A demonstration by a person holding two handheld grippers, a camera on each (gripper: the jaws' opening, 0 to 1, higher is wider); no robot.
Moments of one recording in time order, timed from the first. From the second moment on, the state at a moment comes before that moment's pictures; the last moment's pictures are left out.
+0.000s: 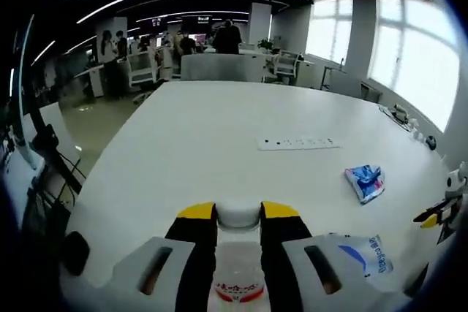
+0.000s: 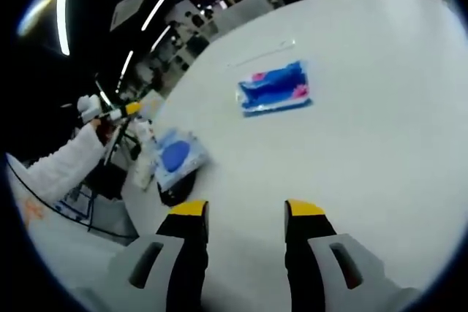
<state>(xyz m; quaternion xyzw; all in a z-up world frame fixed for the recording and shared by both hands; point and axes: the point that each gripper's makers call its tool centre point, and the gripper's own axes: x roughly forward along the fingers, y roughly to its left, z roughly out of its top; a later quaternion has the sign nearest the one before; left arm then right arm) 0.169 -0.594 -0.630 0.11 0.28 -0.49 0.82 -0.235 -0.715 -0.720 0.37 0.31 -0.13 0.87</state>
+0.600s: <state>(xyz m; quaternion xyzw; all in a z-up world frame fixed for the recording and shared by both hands) 0.199 -0.637 -0.595 0.10 0.23 -0.51 0.83 -0.235 -0.713 -0.721 0.36 0.32 -0.13 0.87</state>
